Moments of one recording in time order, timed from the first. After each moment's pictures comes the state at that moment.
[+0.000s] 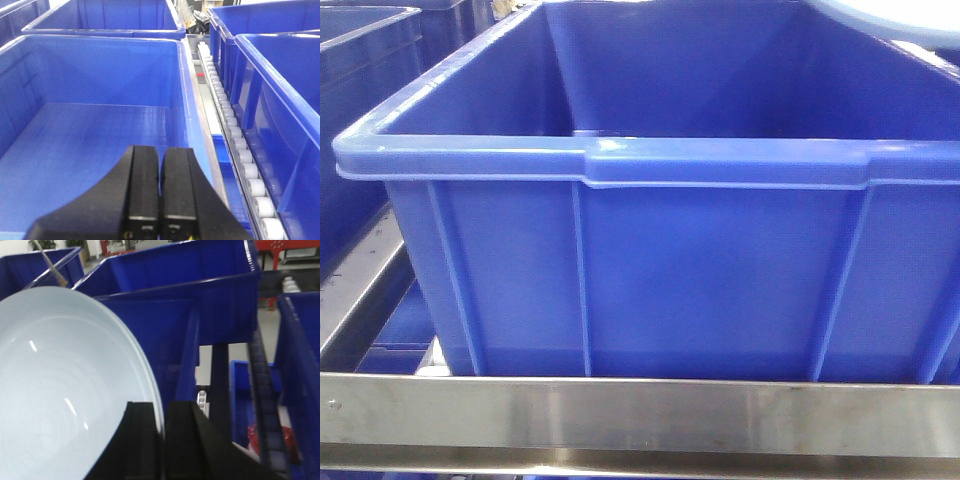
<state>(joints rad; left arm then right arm) -0.07 0.38 -0.24 -0.30 -0.02 0.31 0.15 0.71 -0.62 0.15 0.09 0.00</state>
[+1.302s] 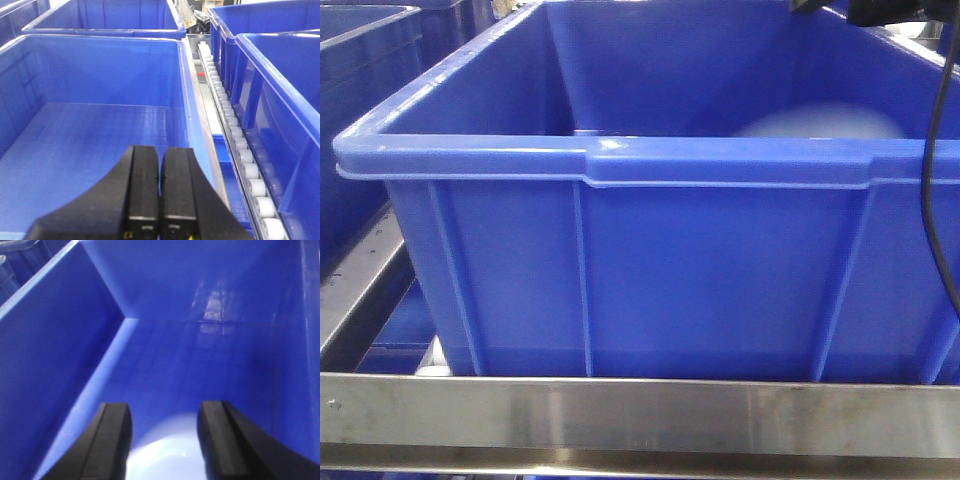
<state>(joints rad) -0.07 0.38 -0.24 -0.30 -0.02 0.31 0.34 1.24 -0.74 0.16 -0.19 0.07</state>
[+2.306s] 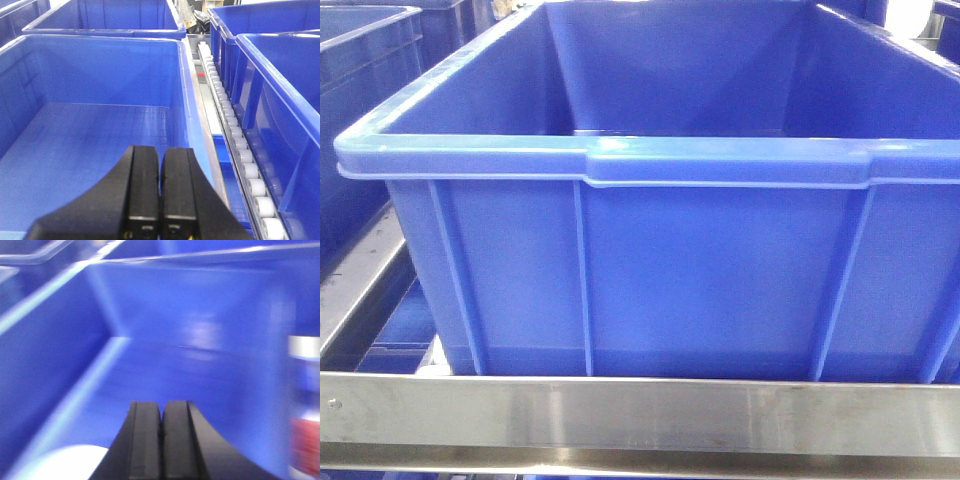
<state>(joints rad) -0.07 0.38 -0.24 -0.30 -0.02 0.31 0.24 1.03 -0.63 0.17 -0.18 -0.07</state>
